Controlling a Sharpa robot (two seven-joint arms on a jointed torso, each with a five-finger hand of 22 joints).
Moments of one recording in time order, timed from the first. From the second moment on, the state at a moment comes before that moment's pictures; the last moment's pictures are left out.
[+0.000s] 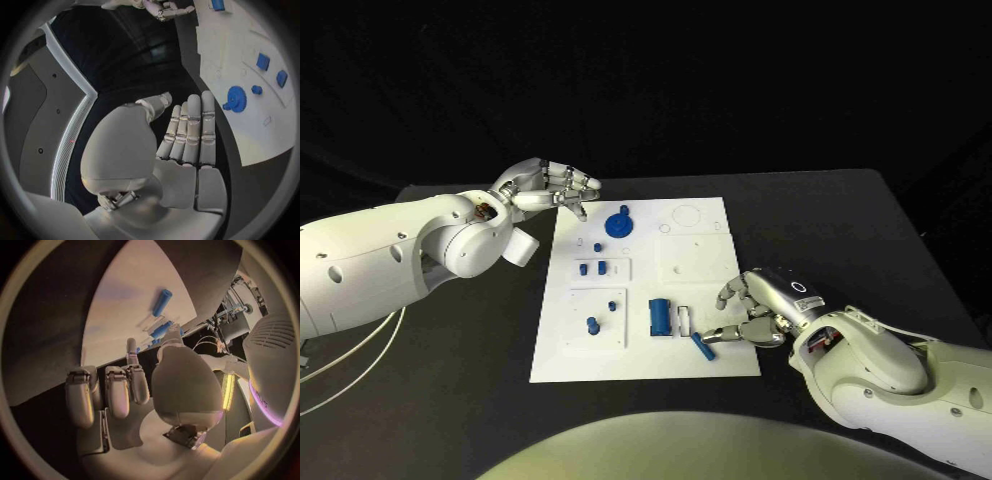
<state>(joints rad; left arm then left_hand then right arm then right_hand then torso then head) 1.14 -0.97 0.00 1.47 -0.35 -0.10 0.25 1.38 -0.21 0.61 0.07 0.05 0.84 0.21 0.35 0.20 0.87 0.15 0.51 0.08 0.97 0.08 1.06 0.35 0.17 0.88 0.16 0.86 0.45 0.97 -0.99 -0.17 1.90 -1.74 -0.58 -0.43 1.13 -0.22 -0.22 0.30 0.05 1.15 0.05 0.26 0.50 1.47 -0.01 1.46 1.31 1.47 -0.07 1.56 1.31 0.01 1.47 0.04 1.57 1.31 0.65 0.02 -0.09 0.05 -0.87</state>
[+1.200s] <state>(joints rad) 1.13 -0.97 0.00 1.46 -0.35 -0.10 0.24 1.38 -0.21 0.61 0.07 0.05 0.84 0.21 0.35 0.20 0.87 0.15 0.51 0.08 0.97 0.08 1.06 0.35 0.17 0.88 0.16 0.86 0.46 0.97 -1.01 -0.17 1.88 -1.40 -0.72 -0.28 0.97 -0.10 -0.11 0.30 0.79 1.00 0.09 0.30 0.55 1.41 0.02 1.35 1.31 1.46 -0.03 1.56 1.31 0.02 1.47 0.07 1.45 1.31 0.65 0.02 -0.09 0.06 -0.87</state>
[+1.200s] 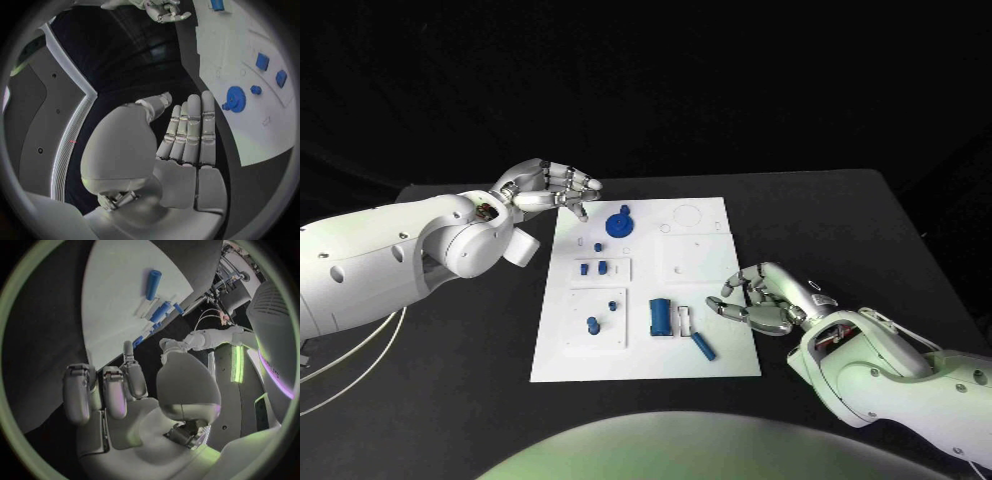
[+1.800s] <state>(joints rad) 1.13 -0.97 0.00 1.46 -0.35 -0.10 0.24 1.38 -0.21 0.61 0.07 0.05 0.84 0.21 0.35 0.20 0.87 0.15 0.51 0.08 0.97 0.08 1.06 0.35 0.17 0.88 0.16 0.86 0.46 0.97 -1.01 -0.17 1.86 -1.01 -0.70 -0.15 1.27 -0.19 -0.06 0.29 0.78 0.82 0.13 0.43 0.54 1.15 0.06 1.07 1.04 1.47 -0.02 1.50 1.31 0.04 1.47 0.08 1.34 1.31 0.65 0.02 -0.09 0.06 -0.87</state>
